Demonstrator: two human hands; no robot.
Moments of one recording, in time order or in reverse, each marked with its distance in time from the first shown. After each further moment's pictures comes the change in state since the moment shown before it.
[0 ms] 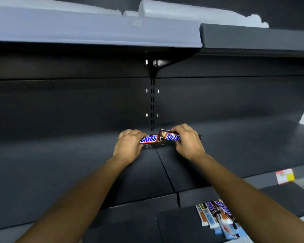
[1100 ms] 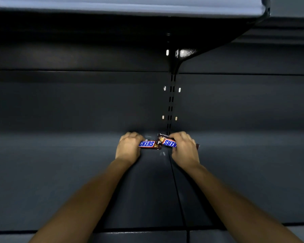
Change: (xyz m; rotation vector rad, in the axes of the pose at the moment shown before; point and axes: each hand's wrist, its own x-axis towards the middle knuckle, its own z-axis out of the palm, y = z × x) left_hand 0.026 -0.058 0.057 0.080 0.004 -0.256; right_hand 0.055 0.007 0.100 0.105 -0.001 -0.055
